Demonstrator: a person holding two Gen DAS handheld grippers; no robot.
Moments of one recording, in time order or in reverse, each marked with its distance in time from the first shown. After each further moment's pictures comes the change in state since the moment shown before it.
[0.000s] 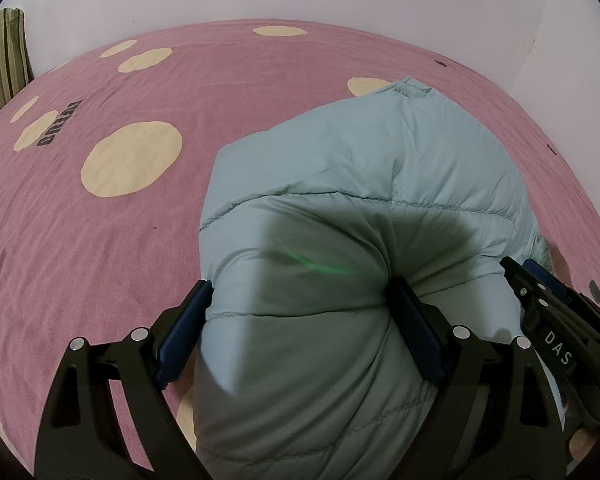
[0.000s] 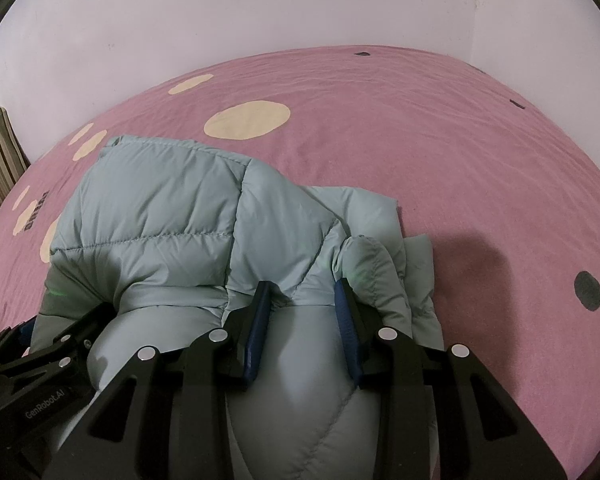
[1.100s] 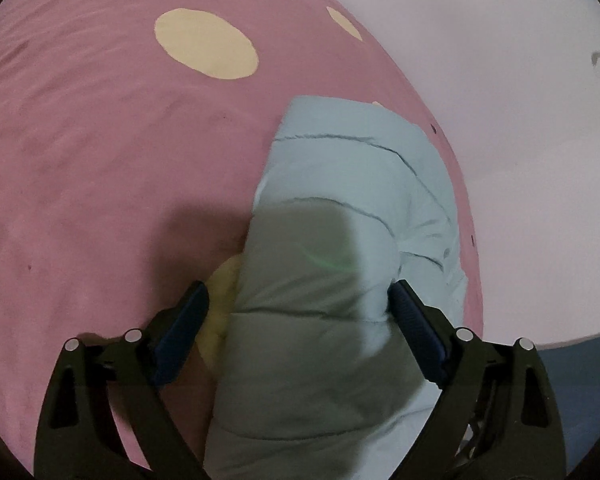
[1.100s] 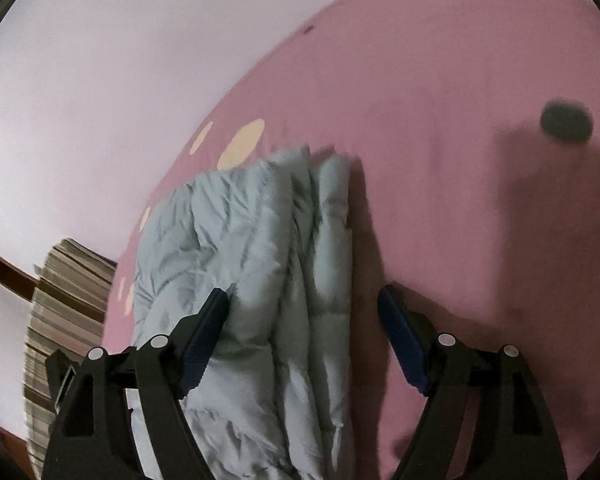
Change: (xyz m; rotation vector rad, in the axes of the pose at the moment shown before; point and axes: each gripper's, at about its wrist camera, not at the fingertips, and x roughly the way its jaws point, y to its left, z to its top) left arm -0.034 0.076 -0.037 -0.516 0.110 -0.398; right arm -0.031 -0.158 -0.031 0.467 0.067 0.411
